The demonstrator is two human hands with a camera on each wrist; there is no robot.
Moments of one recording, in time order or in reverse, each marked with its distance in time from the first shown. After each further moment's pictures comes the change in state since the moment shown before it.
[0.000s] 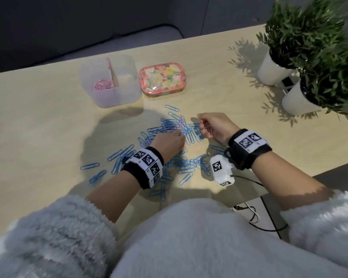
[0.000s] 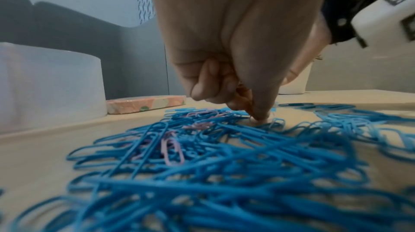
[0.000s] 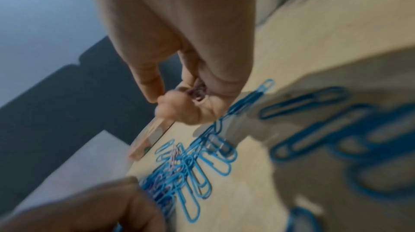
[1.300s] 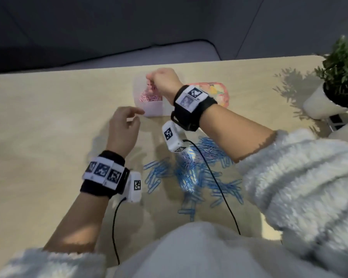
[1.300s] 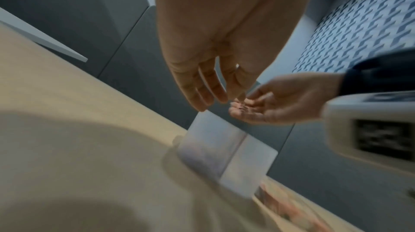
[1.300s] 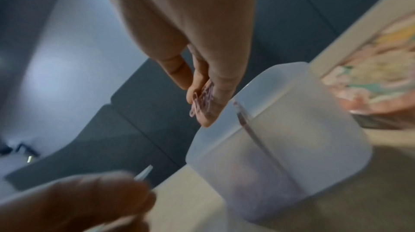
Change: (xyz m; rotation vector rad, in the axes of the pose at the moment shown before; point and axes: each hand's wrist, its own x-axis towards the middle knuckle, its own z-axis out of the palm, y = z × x) left_hand -0.097 -0.142 -0.058 -0.791 0.797 -0.637; right_hand 0.022 -0.135 0.242 -0.141 -0.227 -0.317
